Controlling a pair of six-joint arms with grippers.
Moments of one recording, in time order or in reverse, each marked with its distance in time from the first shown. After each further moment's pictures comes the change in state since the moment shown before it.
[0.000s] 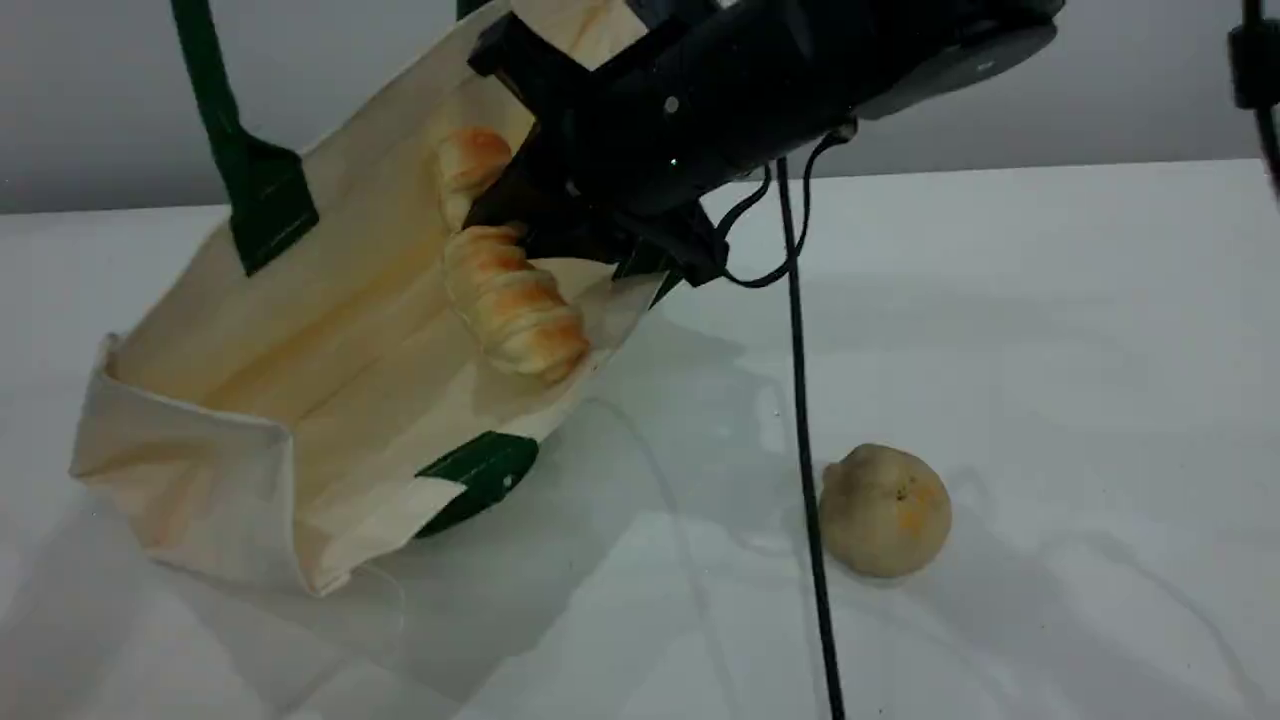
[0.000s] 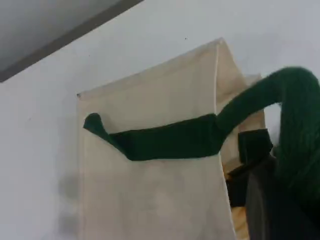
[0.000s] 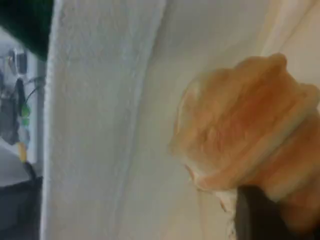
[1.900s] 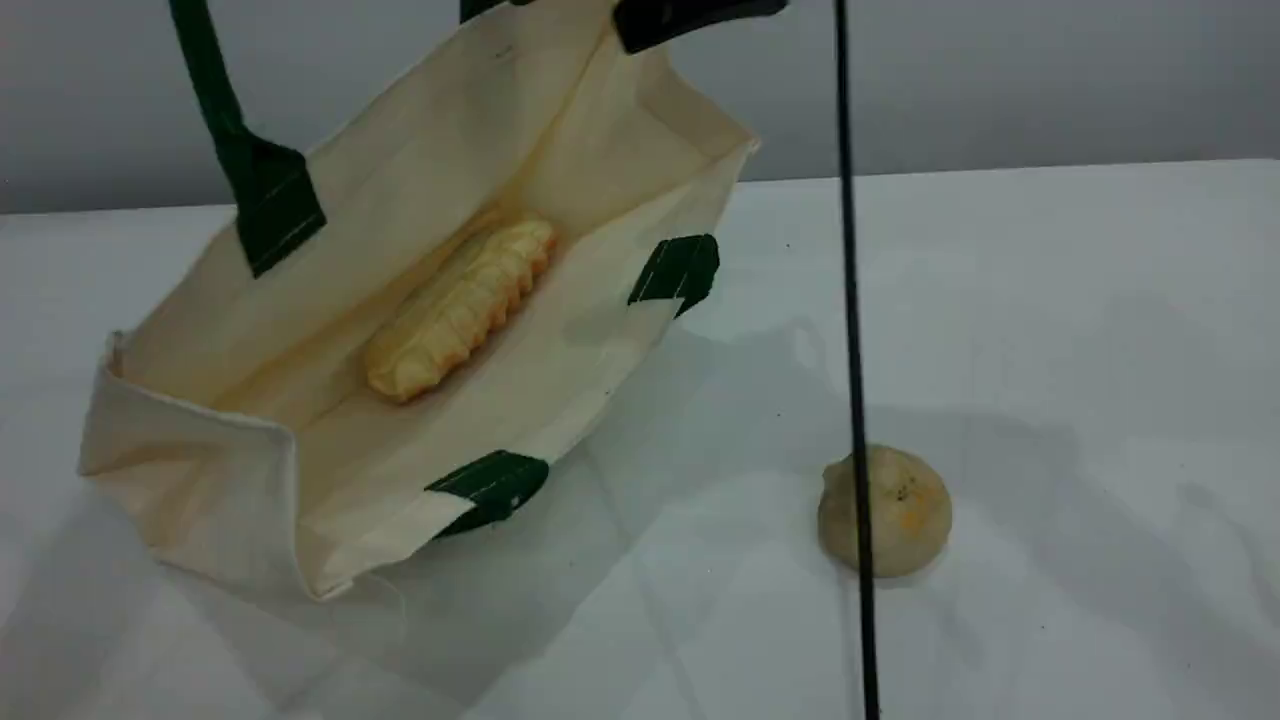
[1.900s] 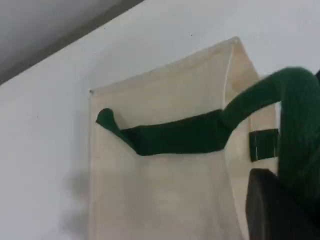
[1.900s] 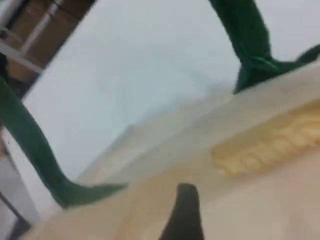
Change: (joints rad) left arm 0.001 0.000 0.000 0.020 0.000 0.003; right arm -0.152 -0.191 -0.184 -0.695 0.233 0.061
